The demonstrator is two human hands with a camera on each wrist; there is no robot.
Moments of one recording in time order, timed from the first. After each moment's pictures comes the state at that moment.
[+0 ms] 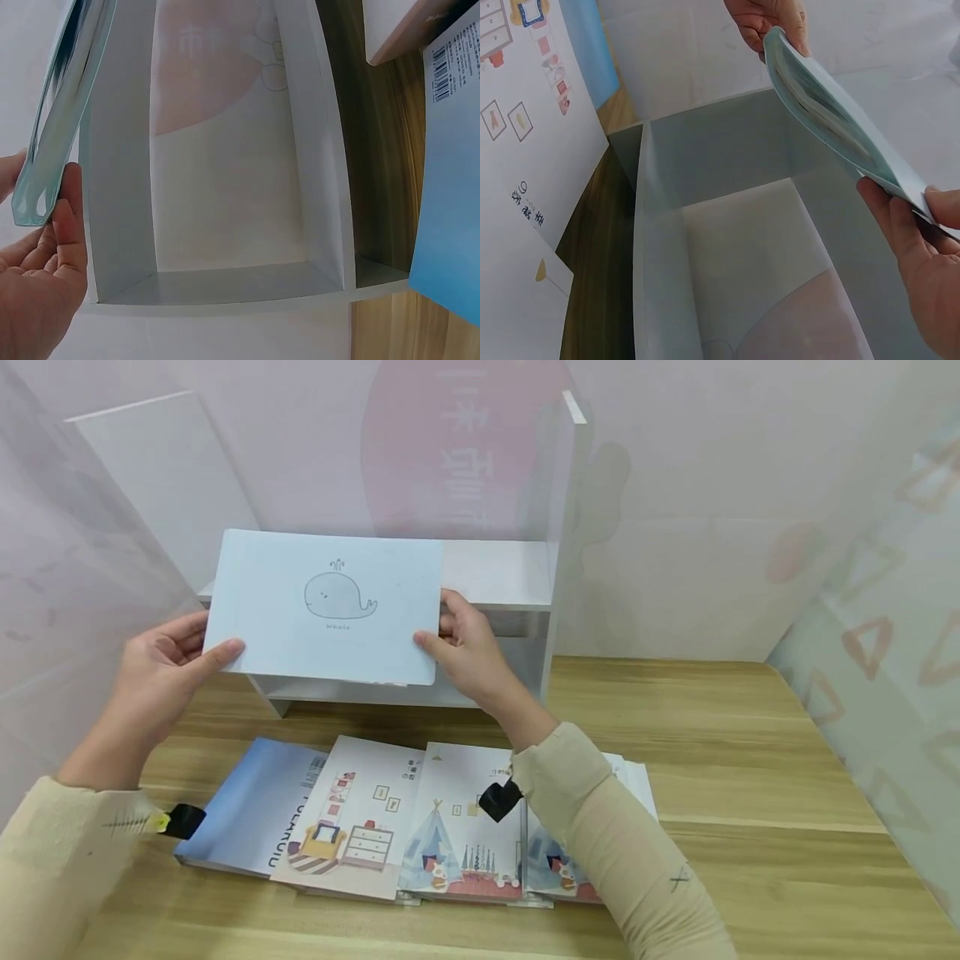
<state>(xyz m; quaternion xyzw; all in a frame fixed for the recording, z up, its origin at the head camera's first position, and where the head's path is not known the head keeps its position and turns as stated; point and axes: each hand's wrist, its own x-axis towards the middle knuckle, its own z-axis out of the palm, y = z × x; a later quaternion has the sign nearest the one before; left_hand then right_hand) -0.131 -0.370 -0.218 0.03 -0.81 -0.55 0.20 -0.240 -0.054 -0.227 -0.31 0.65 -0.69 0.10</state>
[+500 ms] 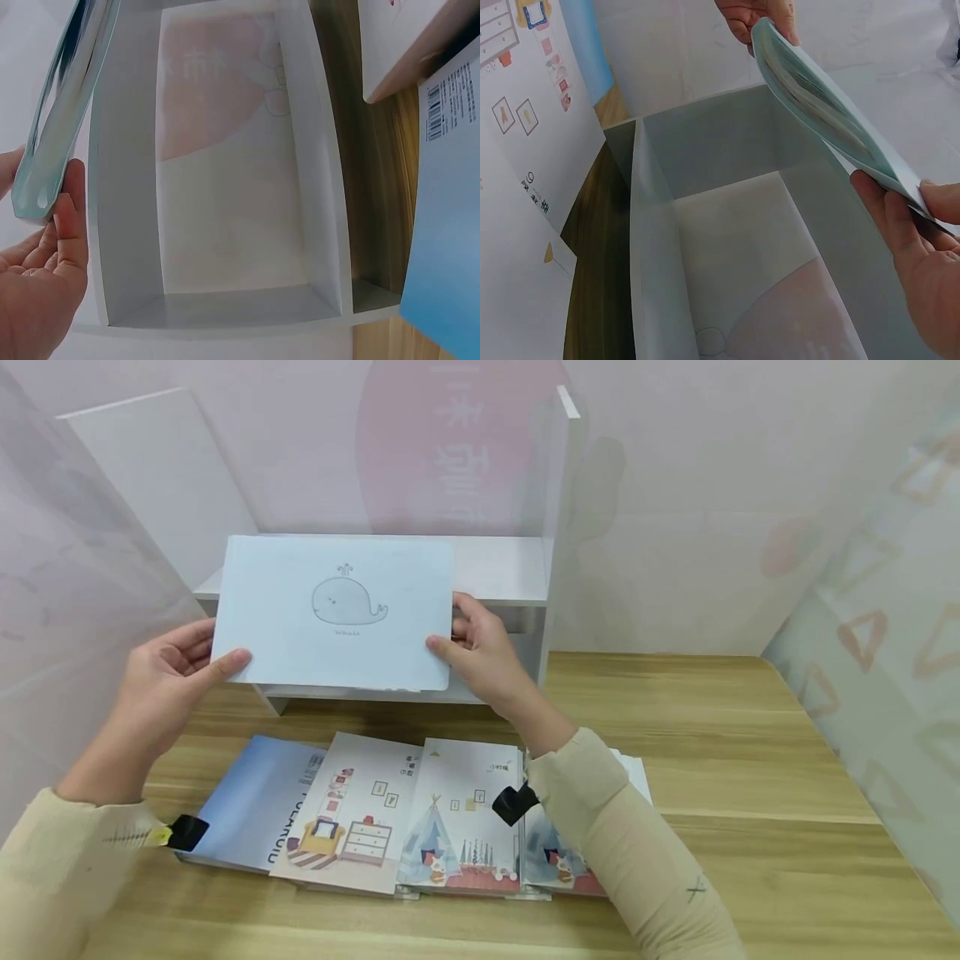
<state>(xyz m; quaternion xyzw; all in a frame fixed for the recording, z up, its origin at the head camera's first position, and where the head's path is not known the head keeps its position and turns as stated) -0.125 -0.357 -0.220 0.02 -0.82 -0.54 0.19 -0.235 -0.035 -0.226 -0.29 0.67 -0.67 0.10</state>
